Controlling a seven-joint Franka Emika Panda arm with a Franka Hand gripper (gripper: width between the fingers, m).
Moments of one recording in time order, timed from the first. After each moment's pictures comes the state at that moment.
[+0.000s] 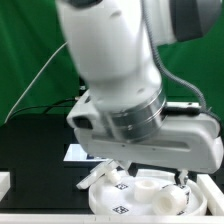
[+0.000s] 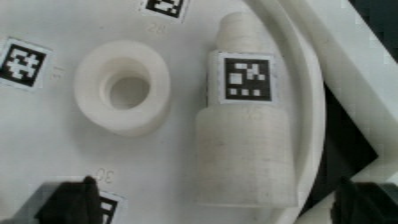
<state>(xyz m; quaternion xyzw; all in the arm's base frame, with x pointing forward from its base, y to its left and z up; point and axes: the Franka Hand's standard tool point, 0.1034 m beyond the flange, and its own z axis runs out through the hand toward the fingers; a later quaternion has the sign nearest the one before) 0.629 0.035 0.064 -0.92 0.26 0.26 0.12</state>
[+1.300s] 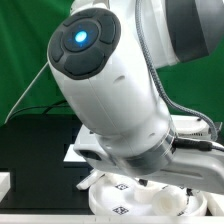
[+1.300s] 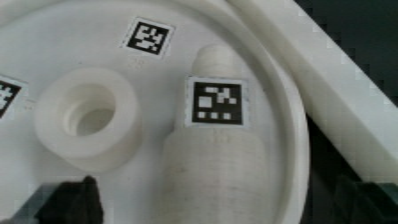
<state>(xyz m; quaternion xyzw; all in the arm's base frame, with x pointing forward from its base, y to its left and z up) 0.630 0.056 0.051 -0.90 0.25 0.34 0.13</state>
